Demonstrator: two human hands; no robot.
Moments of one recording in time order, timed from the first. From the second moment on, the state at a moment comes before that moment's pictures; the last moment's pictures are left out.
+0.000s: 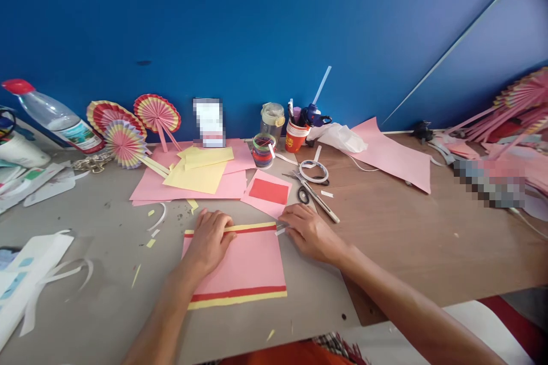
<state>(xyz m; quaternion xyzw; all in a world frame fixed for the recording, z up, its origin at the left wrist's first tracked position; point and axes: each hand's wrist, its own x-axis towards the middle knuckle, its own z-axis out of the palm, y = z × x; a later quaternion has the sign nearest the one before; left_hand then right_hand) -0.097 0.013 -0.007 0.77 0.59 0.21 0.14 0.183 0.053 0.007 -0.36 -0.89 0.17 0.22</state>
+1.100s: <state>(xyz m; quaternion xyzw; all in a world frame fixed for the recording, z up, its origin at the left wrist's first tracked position) -0.054 0.039 0.051 0.72 0.61 0.24 0.25 0.154 0.078 0.028 -0.48 -0.71 0.37 0.35</state>
